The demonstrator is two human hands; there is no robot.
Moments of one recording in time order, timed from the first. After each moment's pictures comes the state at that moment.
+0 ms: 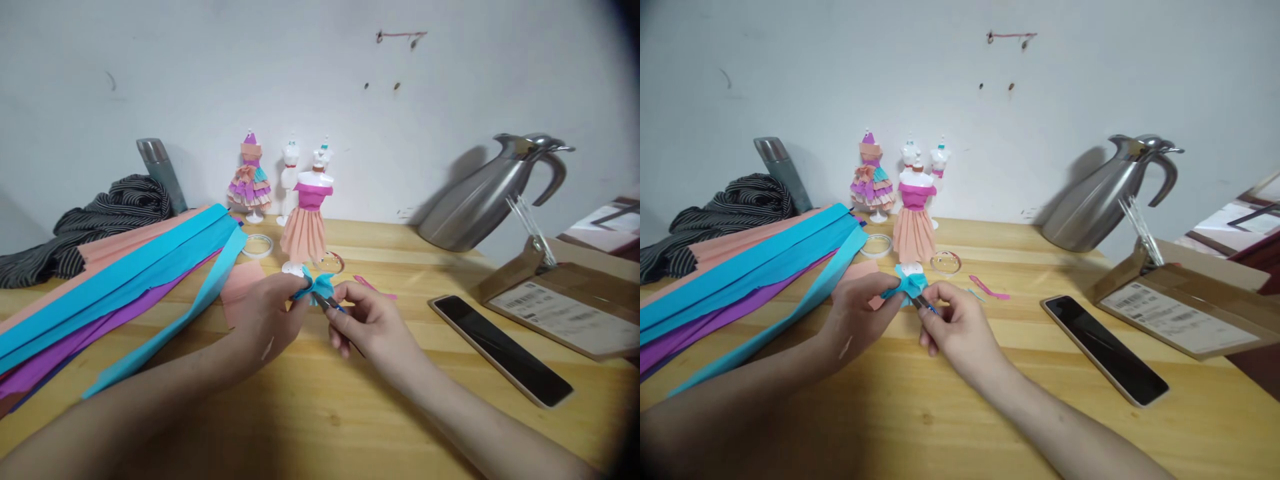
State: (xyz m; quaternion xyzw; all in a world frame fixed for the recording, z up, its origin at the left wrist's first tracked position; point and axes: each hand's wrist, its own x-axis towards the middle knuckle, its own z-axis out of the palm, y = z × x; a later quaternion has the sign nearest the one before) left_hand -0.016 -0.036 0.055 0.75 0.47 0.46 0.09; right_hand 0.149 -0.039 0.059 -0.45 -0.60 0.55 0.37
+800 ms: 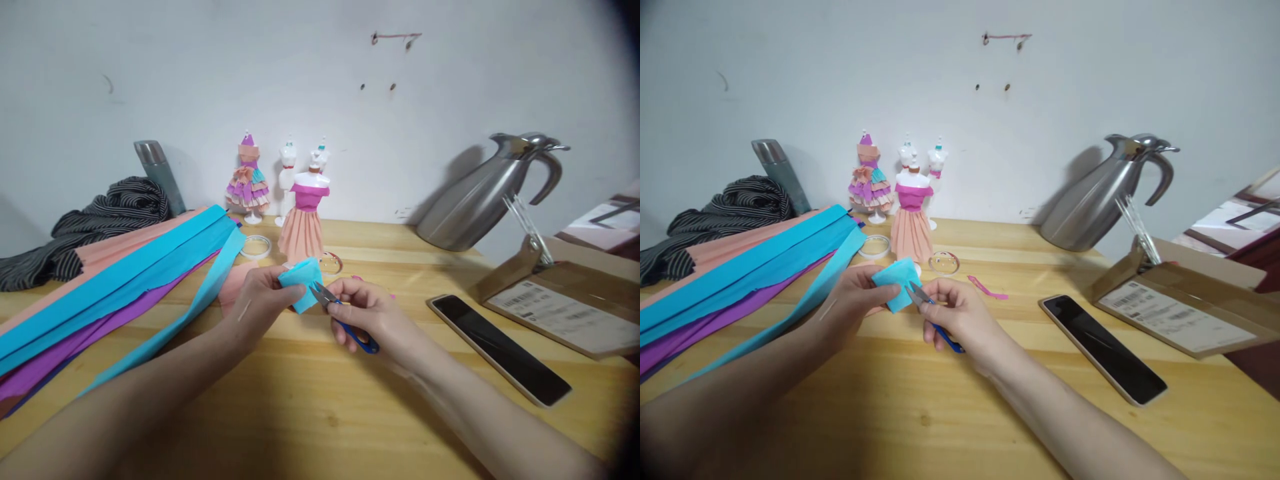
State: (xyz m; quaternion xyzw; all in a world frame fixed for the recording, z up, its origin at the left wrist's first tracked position) left_hand -0.019 -0.028 0.069 0.50 0.47 0.47 0.55; right_hand 0.159 -0.025 0.065 -0.42 -0.55 0.64 0.34
